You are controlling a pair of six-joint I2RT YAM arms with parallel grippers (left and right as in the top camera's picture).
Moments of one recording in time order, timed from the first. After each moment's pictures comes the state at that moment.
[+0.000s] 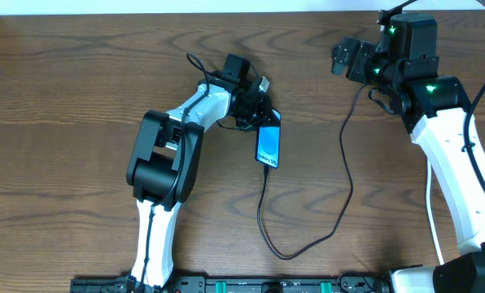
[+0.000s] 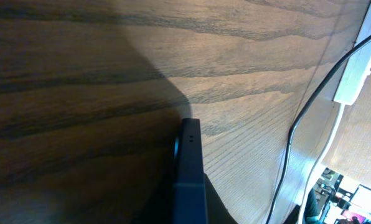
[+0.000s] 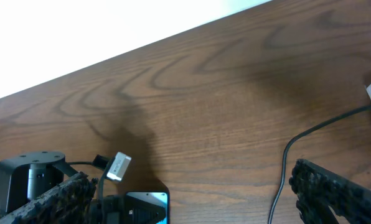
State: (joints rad) left arm -0.36 2.28 1.56 -0.54 0.74 -0.48; right arm 0.16 1.56 1.44 -0.57 -0.09 0.42
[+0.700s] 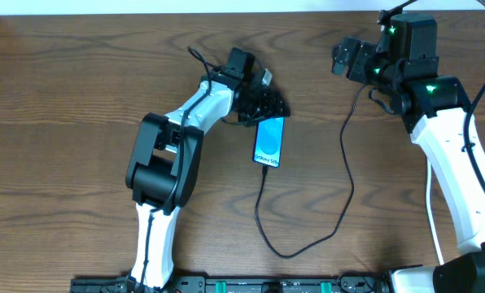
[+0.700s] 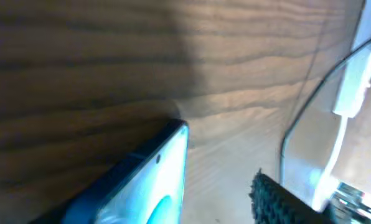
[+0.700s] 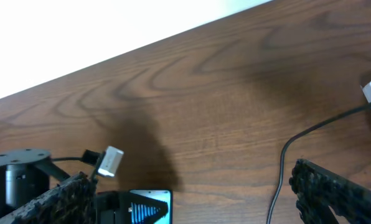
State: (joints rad) left arm -0.38 2.25 1.60 -0.54 0.65 -0.49; right arm 0.16 1.56 1.44 -0.57 -0.08 0.42
